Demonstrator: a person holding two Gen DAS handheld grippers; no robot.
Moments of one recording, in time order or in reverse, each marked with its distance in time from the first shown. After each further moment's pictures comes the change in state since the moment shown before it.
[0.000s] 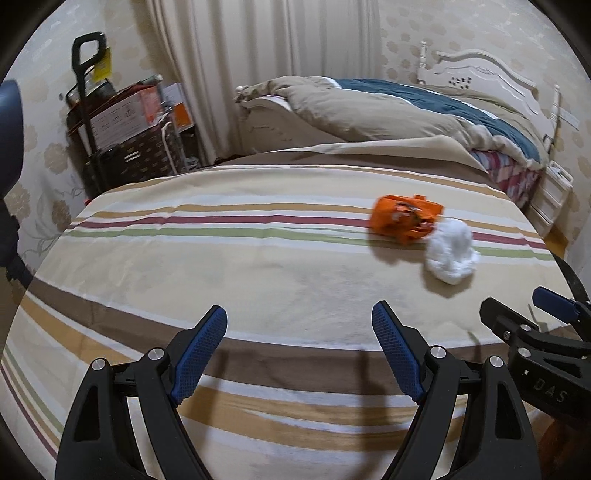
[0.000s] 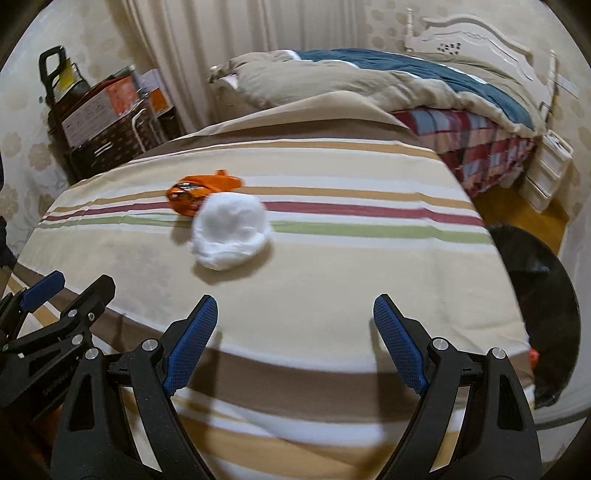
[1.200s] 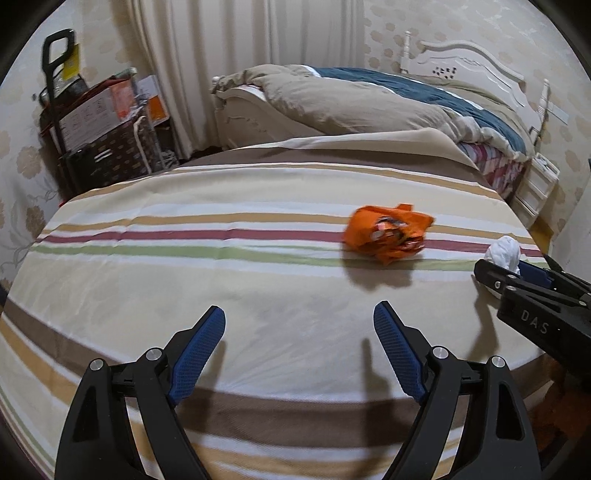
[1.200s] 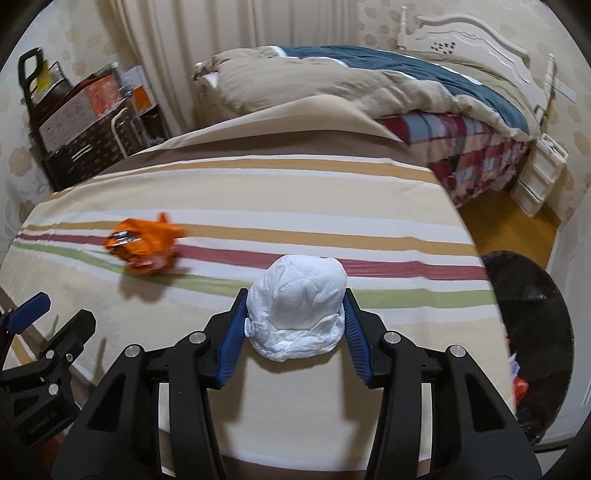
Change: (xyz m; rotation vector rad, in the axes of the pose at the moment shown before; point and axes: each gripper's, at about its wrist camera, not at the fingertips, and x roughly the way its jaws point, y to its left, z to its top) left arm 0.028 -0.022 0.024 0.045 0.052 -0.099; right arm 0.032 -0.037 0.036 0.022 0.013 -0.065
